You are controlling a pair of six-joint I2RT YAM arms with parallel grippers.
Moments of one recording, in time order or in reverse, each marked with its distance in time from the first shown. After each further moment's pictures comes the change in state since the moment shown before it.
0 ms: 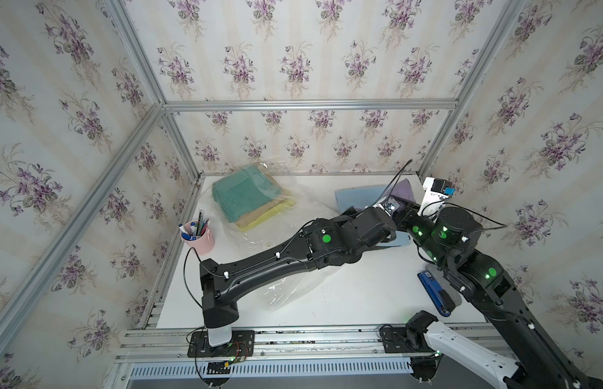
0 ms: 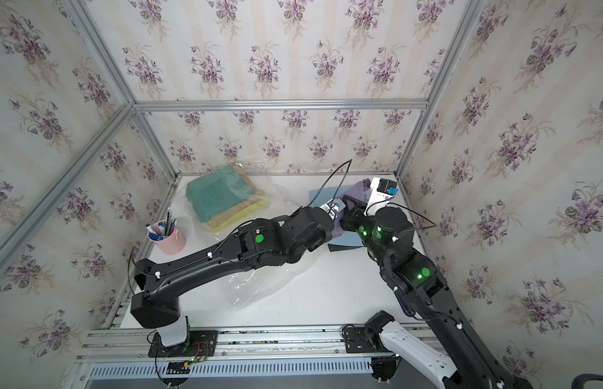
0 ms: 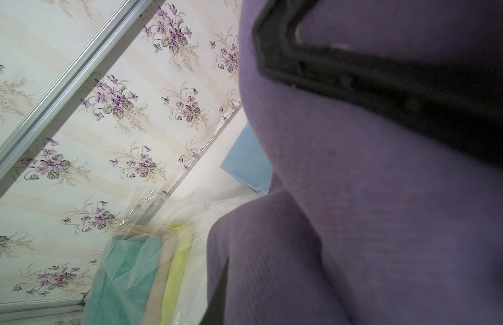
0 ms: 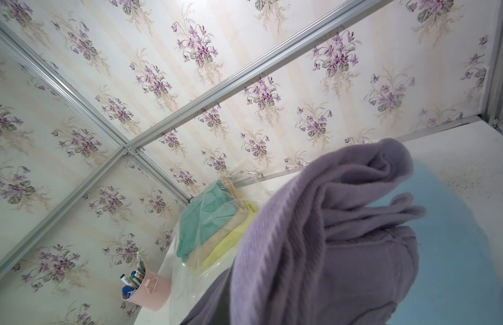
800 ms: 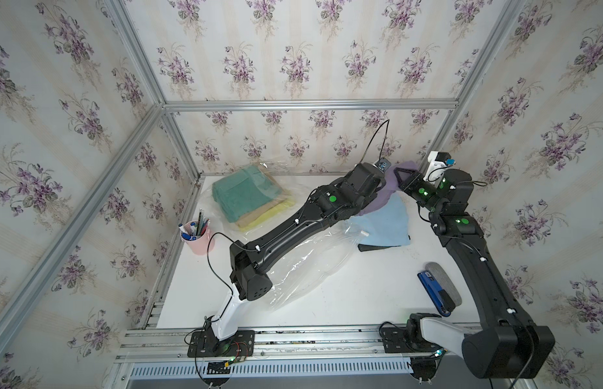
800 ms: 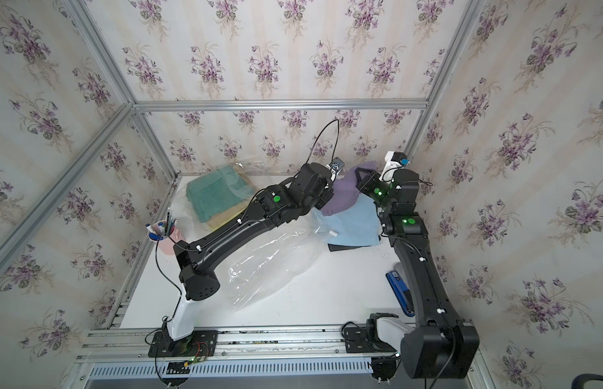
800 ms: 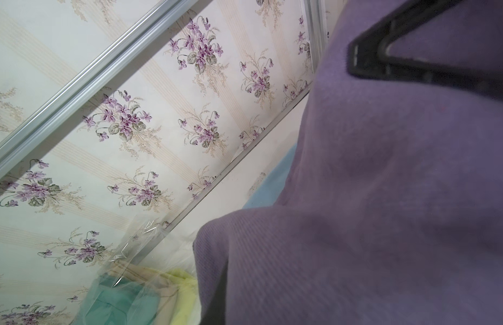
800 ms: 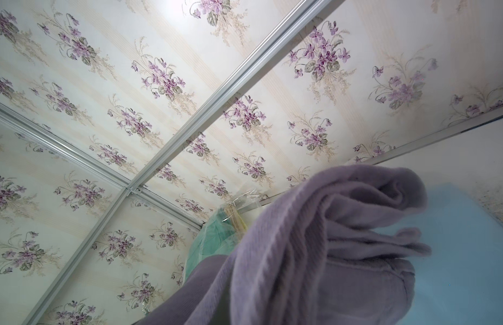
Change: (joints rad) left arm 0.254 0.312 0.356 0.135 0.161 0.103; right arm -0.589 0.383 -0.011 0.406 -0.672 0.119
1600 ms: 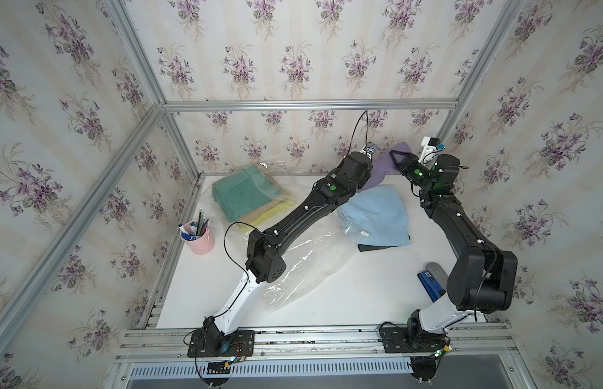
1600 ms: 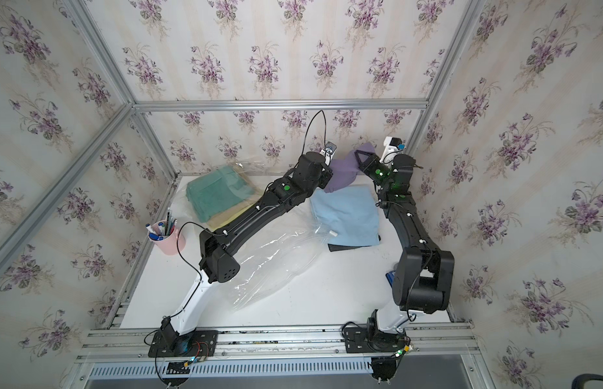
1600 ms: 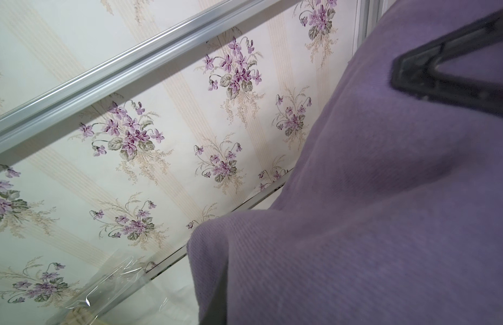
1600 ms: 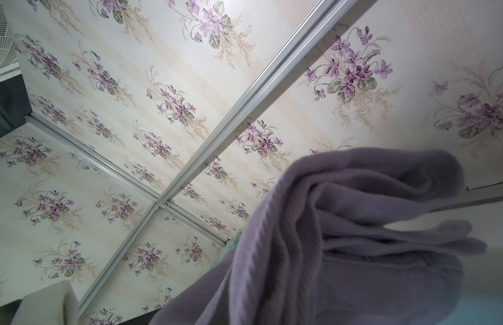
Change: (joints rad) left arm 0.139 0.257 0.154 0.302 0.060 -0.012; right arm -0.093 0.412 0.134 0.437 -0.209 0.138
